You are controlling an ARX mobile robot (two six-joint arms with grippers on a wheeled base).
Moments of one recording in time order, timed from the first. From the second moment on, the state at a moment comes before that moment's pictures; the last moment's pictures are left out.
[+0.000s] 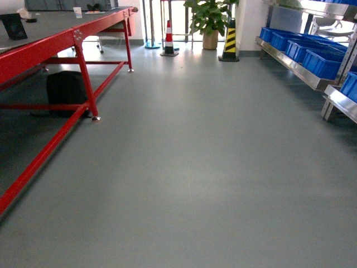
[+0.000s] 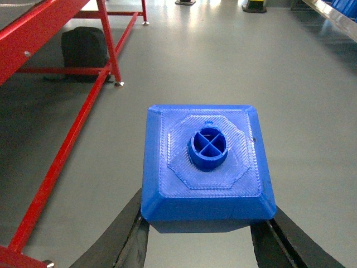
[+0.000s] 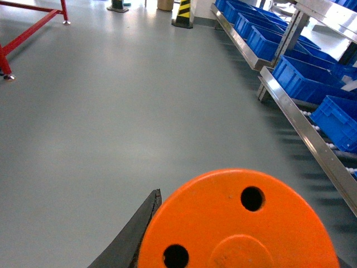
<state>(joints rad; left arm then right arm) 0.17 1.32 0.59 0.46 0.16 0.08 0.14 0.79 0.29 0.26 0.30 -0.08</state>
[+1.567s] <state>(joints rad) 0.17 1.32 0.59 0.46 0.16 0.08 0.14 0.80 0.29 0.26 0.30 -0.08</state>
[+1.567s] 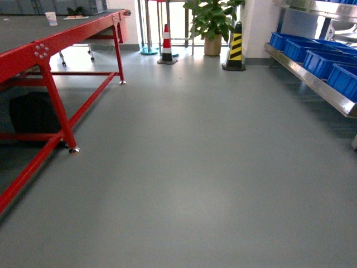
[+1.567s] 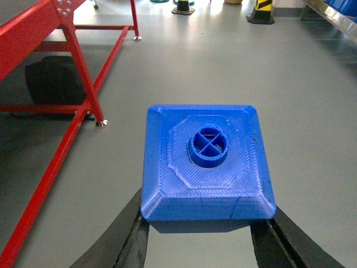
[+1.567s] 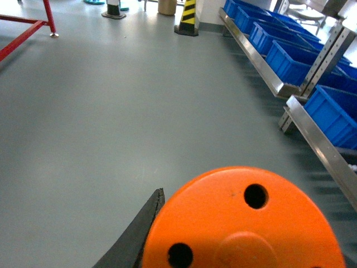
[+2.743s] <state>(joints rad) 0.17 1.32 0.59 0.46 0.16 0.08 0.14 0.80 0.29 0.26 0.30 -0.08</state>
